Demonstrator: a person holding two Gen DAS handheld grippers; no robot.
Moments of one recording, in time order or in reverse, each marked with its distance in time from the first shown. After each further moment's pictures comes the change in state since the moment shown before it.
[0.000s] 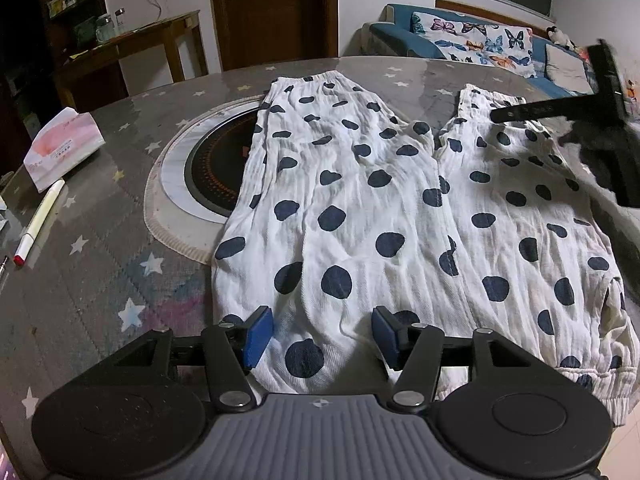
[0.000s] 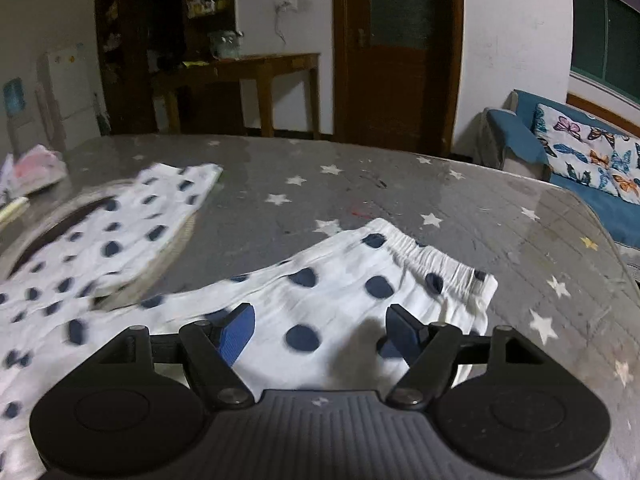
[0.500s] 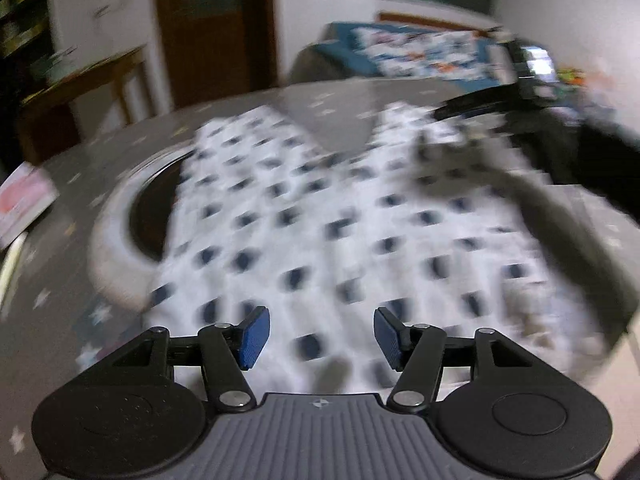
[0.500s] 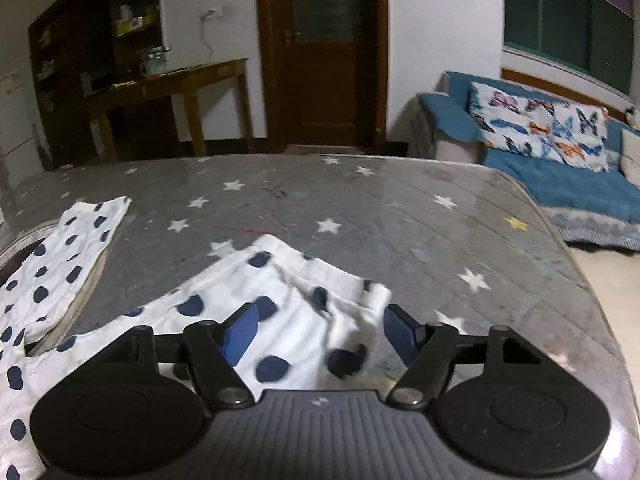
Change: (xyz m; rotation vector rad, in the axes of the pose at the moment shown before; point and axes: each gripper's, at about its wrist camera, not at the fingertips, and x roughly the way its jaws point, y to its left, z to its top) left arm -0.037 -0.058 0.010 0.153 -0.090 -0.188; right arm -0.014 -0.058 0.001 0.158 -0.009 -0.136
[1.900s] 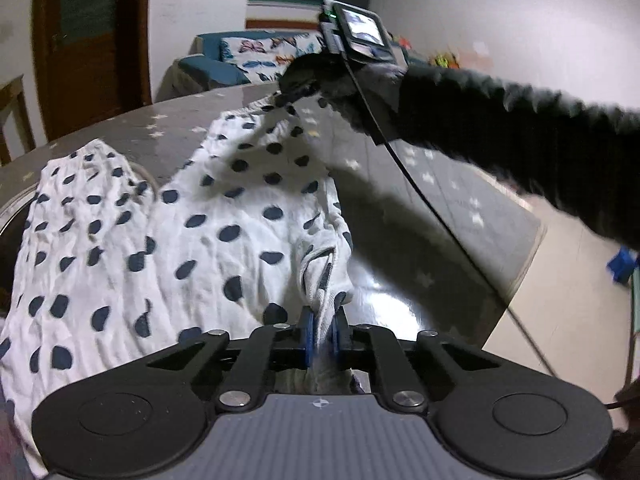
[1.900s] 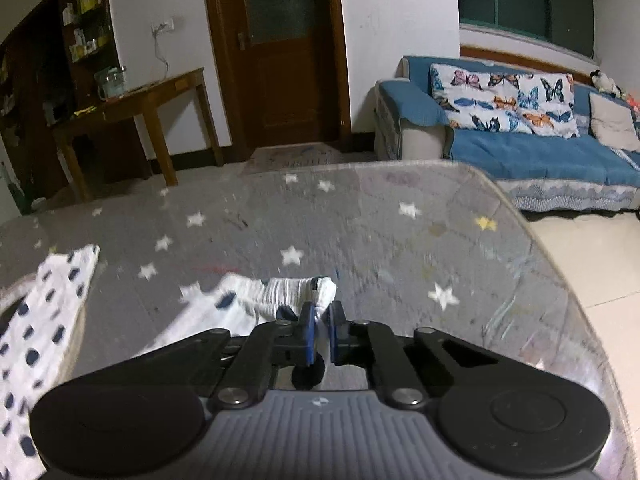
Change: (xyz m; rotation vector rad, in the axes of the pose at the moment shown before) left arm 0.004 -0.052 0.004 0.083 -0.027 -0.310; right arm 0.003 -0.008 0.036 0.115 0.003 -0.058
